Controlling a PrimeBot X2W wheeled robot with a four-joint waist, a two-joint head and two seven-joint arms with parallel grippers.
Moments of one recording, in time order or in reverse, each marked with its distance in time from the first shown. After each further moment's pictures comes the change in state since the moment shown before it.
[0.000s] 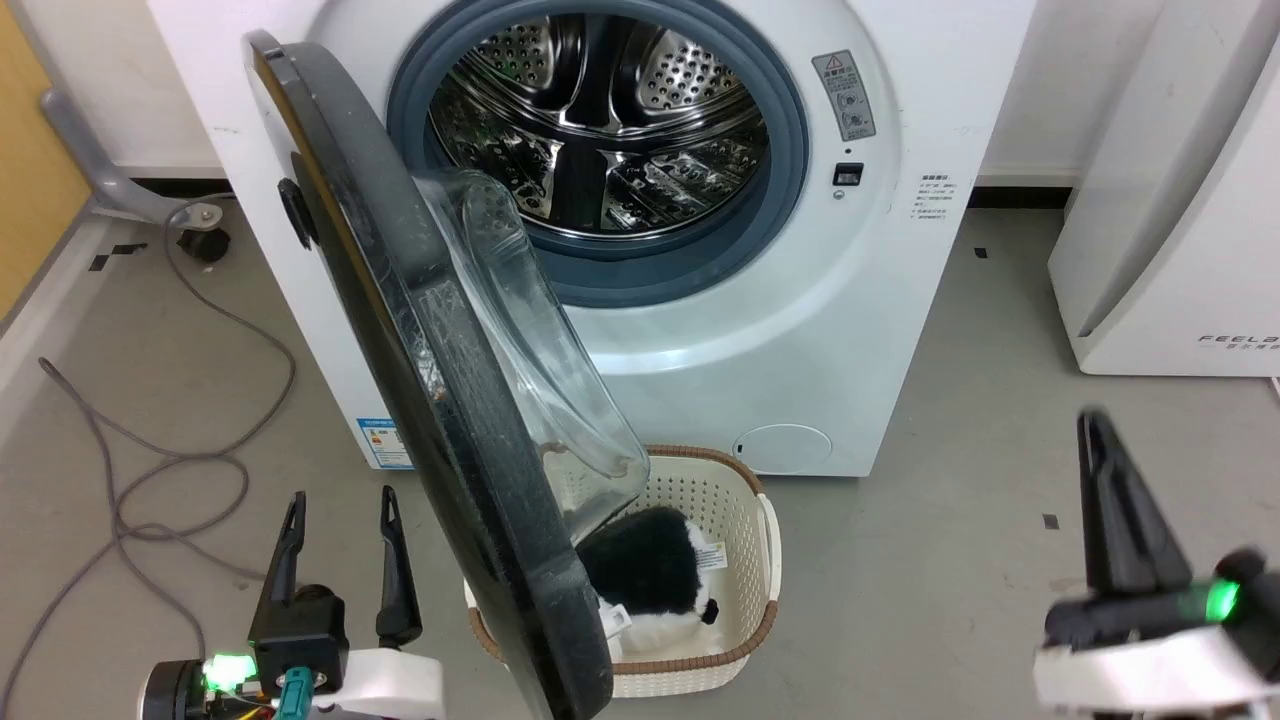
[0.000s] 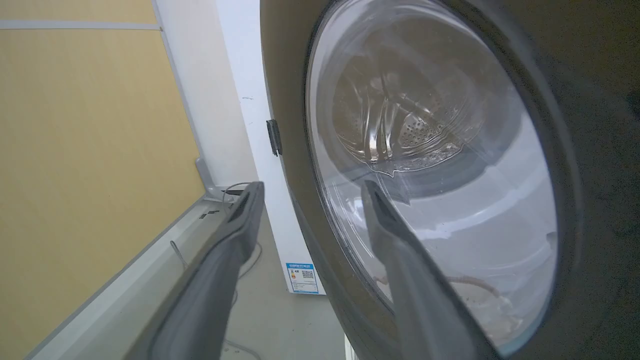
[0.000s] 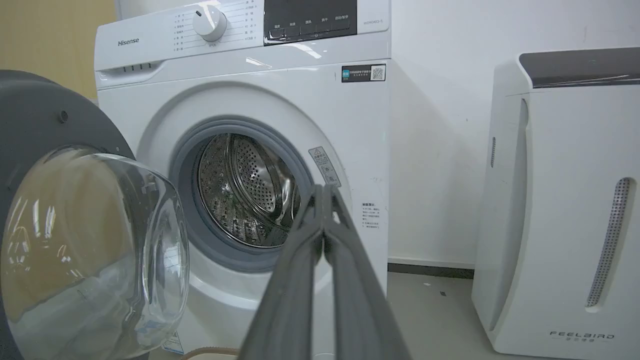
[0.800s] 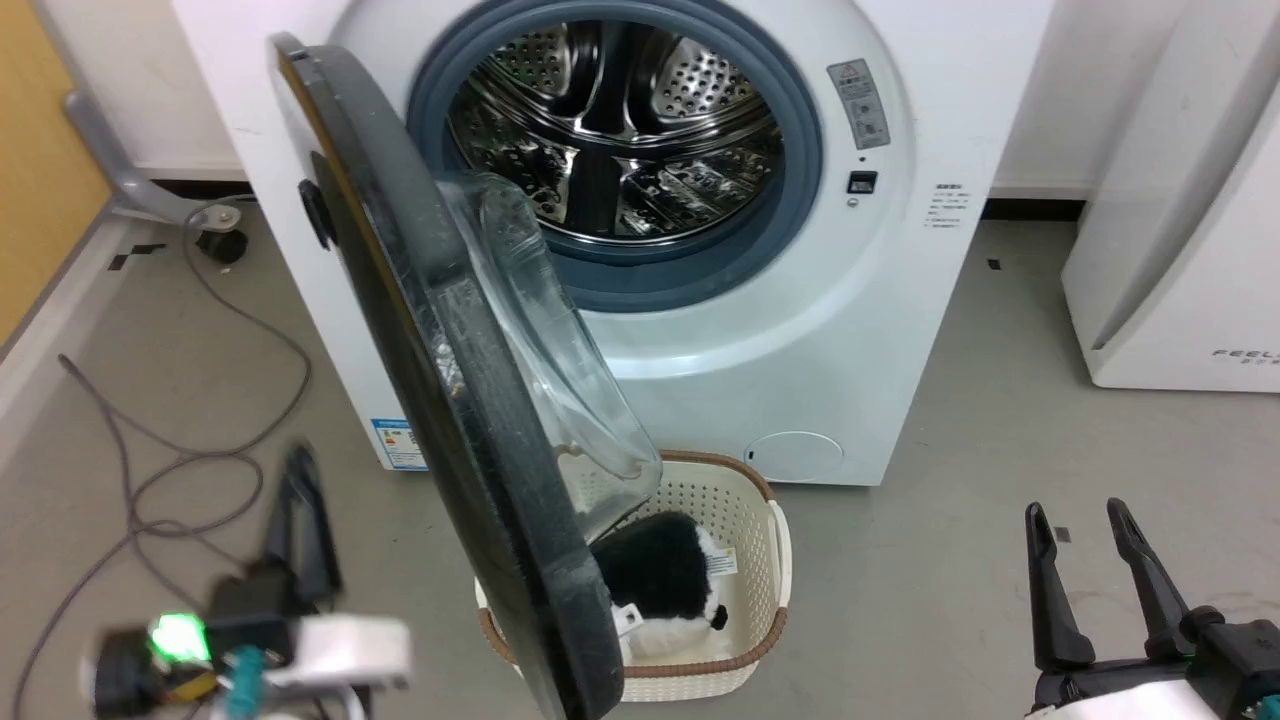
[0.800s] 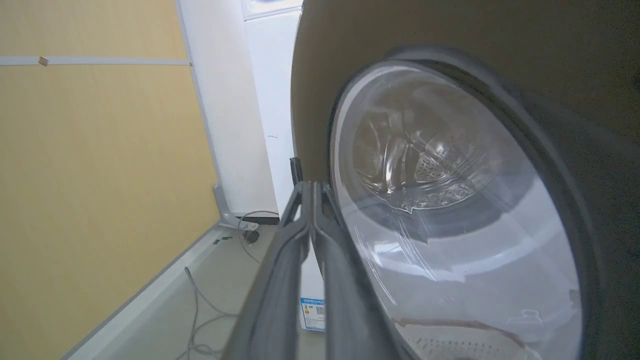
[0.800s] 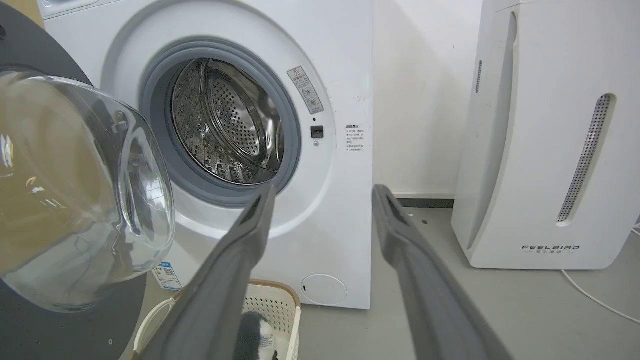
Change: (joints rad) left arm -0.017 0.011 0.037 -0.086 0.001 -0.001 0.000; right arm 0.079 0.046 -0.044 0.126 -0.042 0.000 0.000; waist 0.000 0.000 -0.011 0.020
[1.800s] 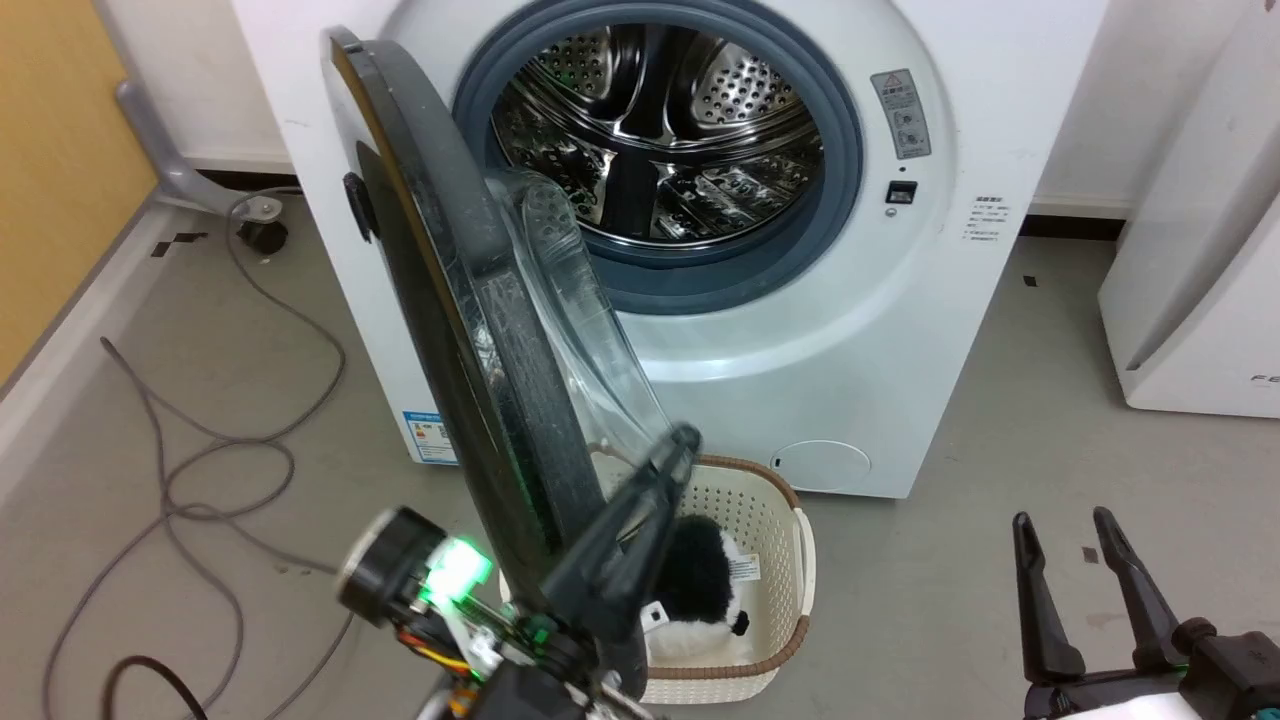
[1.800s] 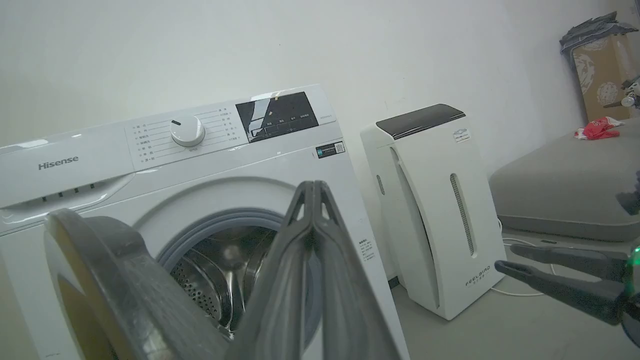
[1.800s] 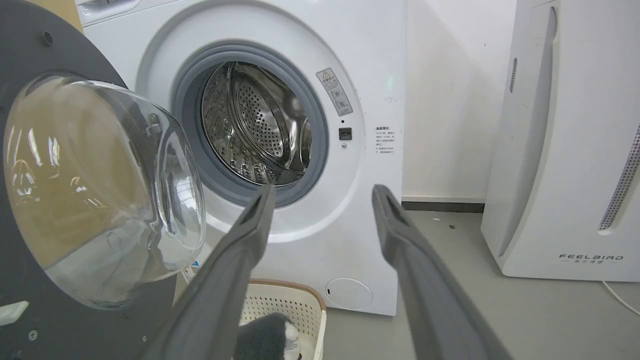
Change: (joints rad) left arm -0.083 0.062 -0.452 -0.346 0.074 -0.220 0.000; right arm 0.025 0.001 0.025 -0.026 0.023 0.000 0.000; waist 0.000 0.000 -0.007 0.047
